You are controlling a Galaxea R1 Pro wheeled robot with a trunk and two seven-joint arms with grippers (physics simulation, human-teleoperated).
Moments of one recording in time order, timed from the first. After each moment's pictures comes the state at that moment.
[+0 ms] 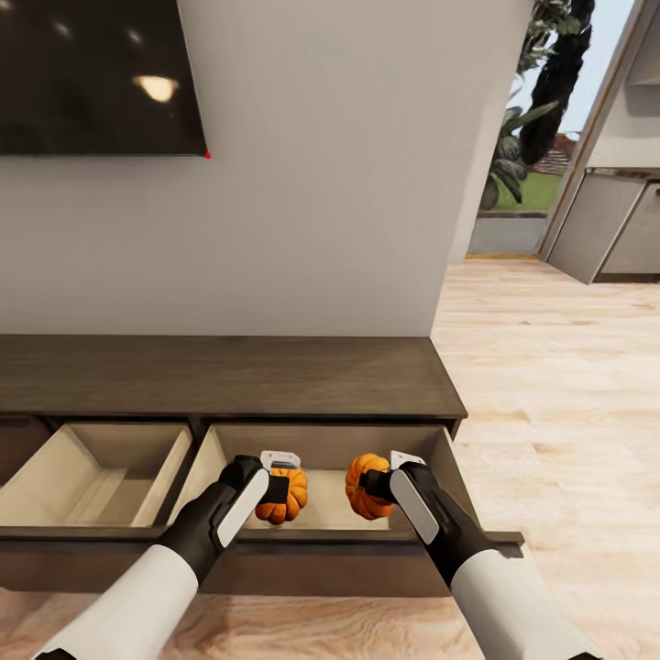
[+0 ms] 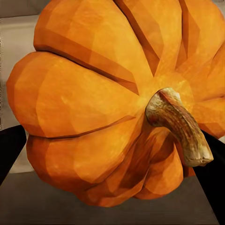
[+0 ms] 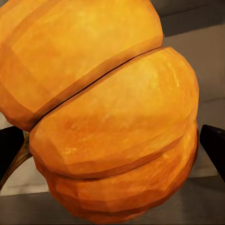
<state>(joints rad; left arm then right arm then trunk) -0.70 -0.04 -0.42 -0.88 0.53 0.87 0.39 -0.69 0.10 0.29 -0.80 -0.66 0.64 -0.46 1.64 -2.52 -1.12</state>
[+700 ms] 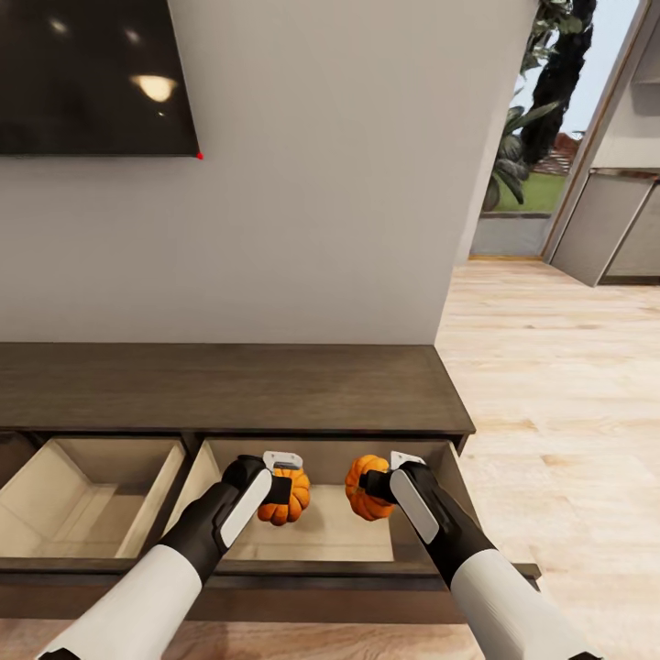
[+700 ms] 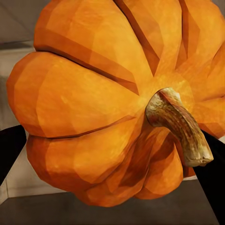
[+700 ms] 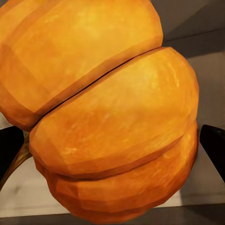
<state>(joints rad) -0.70 -0.05 -0.42 -0.88 0.53 0.88 0.40 -0.69 0.10 0.29 -0.80 -0.66 0.65 -0.46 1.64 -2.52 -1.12</state>
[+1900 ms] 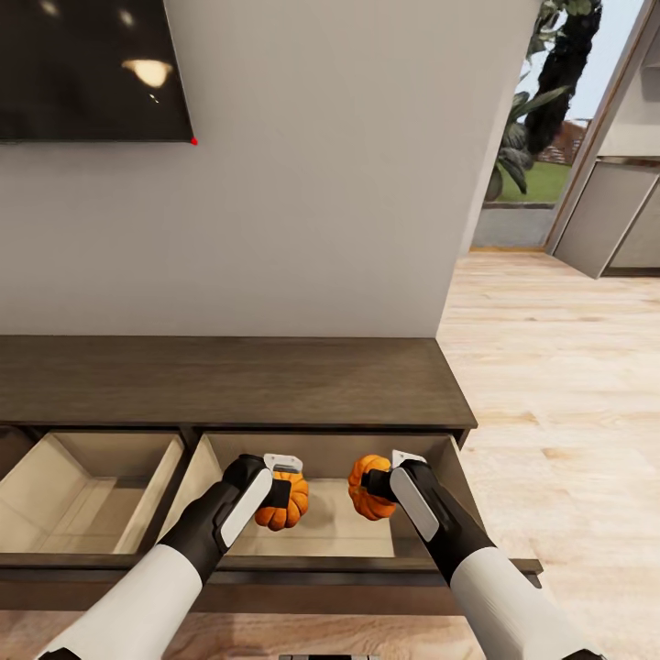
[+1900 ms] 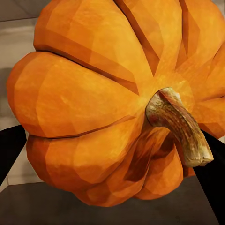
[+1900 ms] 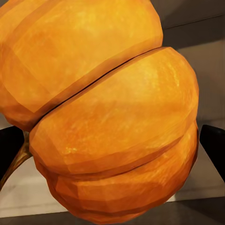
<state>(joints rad) -0.70 -0.05 -0.42 -0.88 0.53 0.92 0.41 -0.69 0.10 0.28 -0.80 -0.67 0.66 -0.49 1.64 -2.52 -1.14</state>
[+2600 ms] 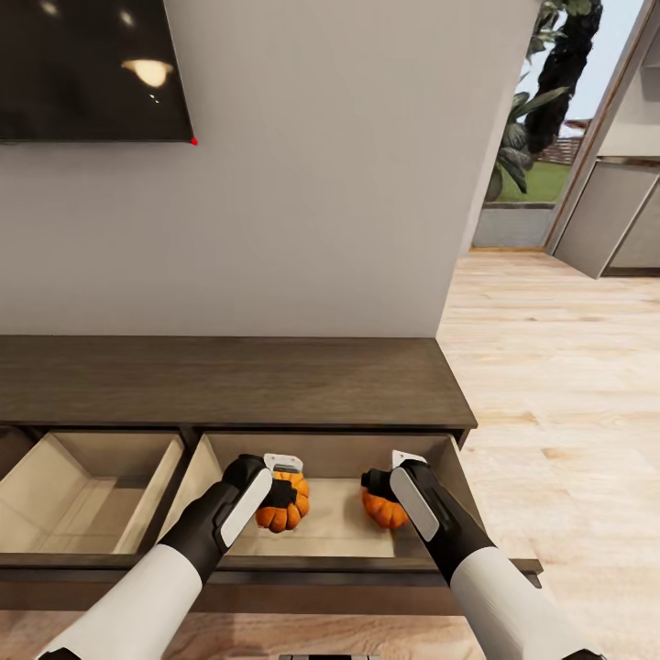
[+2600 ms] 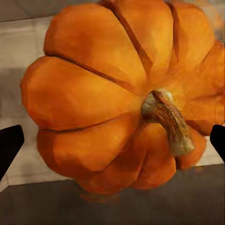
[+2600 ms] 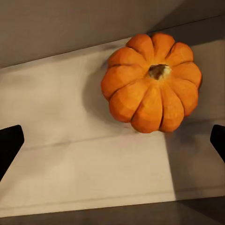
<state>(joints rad) -0.70 -0.05 -0.42 -0.88 0.53 0.92 0.41 -0.69 0.10 0.28 -0.80 -0.67 0.66 -0.49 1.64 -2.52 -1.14</state>
